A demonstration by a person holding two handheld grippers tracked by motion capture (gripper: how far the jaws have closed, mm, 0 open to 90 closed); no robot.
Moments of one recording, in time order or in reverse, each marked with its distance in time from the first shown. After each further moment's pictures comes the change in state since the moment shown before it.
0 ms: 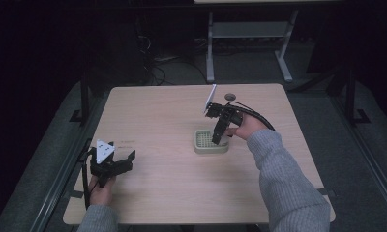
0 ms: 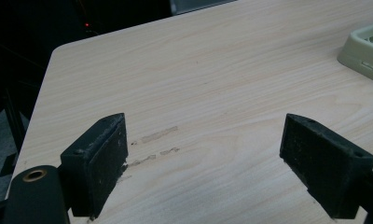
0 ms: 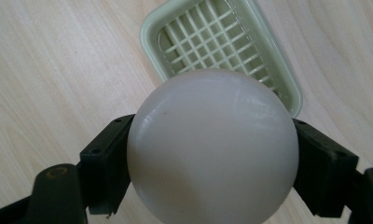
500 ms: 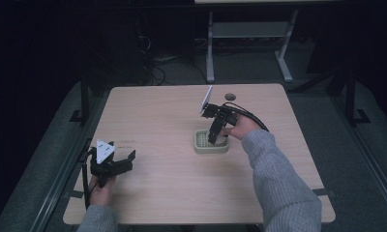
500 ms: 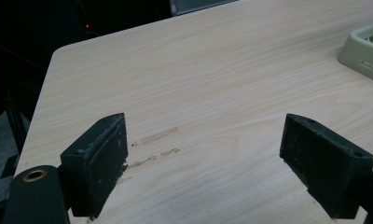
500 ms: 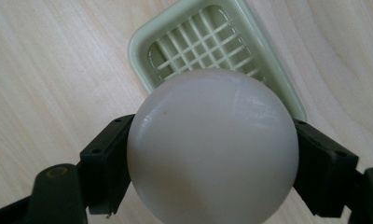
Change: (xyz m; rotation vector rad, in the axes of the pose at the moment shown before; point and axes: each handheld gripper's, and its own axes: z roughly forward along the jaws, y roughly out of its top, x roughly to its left) left arm 0.000 0.001 0.000 -0.002 0.000 0.008; right arm -0.005 0.012 0.015 0.011 0.003 0.014
